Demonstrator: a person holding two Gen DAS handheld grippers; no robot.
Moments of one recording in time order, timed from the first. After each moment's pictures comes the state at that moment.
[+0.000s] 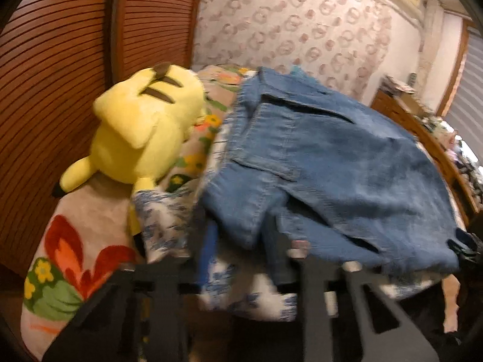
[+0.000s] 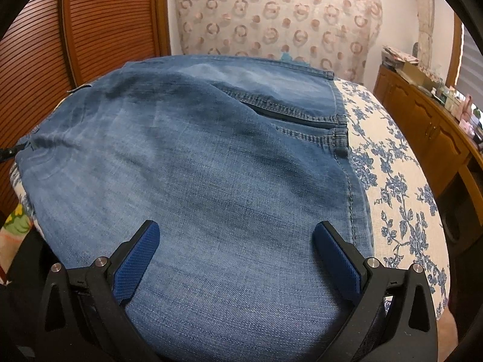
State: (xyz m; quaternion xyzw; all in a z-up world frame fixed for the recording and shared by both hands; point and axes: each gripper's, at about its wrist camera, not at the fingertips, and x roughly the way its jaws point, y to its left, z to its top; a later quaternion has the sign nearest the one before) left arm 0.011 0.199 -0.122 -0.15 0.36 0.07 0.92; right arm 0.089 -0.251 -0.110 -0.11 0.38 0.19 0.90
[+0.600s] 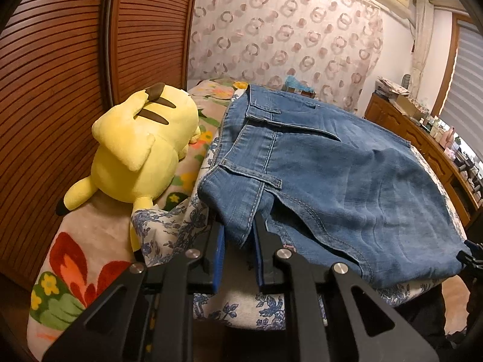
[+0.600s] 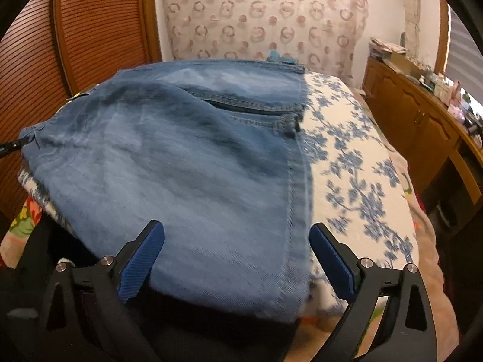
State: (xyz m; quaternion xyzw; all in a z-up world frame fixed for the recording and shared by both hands) left arm 0.009 0.189 -0.099 -0.13 0.34 0.08 0.93; right arm 0.061 -0.298 -0.091 -0.08 0.39 0.17 0.90
